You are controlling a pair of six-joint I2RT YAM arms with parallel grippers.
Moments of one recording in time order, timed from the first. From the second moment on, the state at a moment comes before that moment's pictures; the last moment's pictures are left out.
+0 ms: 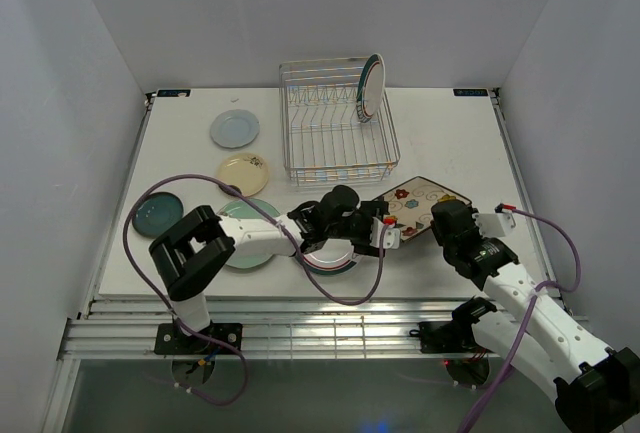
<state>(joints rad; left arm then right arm) -1.01 1.76 0.99 0.32 0.39 0.74 0.51 0.76 0.52 -0.58 0.64 1.46</state>
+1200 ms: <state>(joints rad) -1.08 1.86 1.02 0.43 0.30 0.79 0.51 0.76 0.54 -0.57 0.65 1.43</state>
